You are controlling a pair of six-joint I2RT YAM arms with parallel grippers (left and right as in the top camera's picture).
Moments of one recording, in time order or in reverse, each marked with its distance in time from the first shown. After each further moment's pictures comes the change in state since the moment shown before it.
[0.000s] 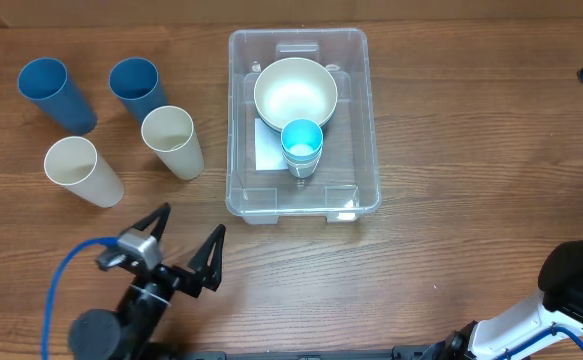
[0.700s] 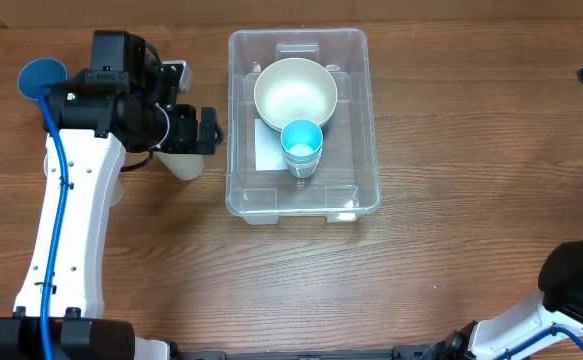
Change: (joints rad) left arm 0.002 1.514 1.299 -0.990 -0.093 0.310; right arm 0.000 0.000 0.001 0.000 -0.003 0.002
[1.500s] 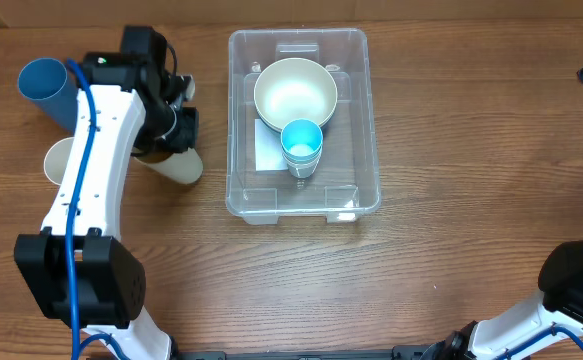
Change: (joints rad) left arm -0.001 0.249 0.122 -0.127 -0.192 0.048; right arm 0.000 0.000 0.000 0.000 -0.001 0.000
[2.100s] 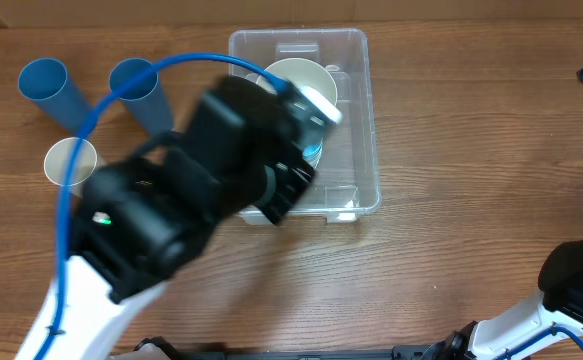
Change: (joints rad) left arm -0.723 -0.408 0.257 0.023 -0.117 0.057; right arm 0.000 0.000 0.000 0.000 0.001 0.000
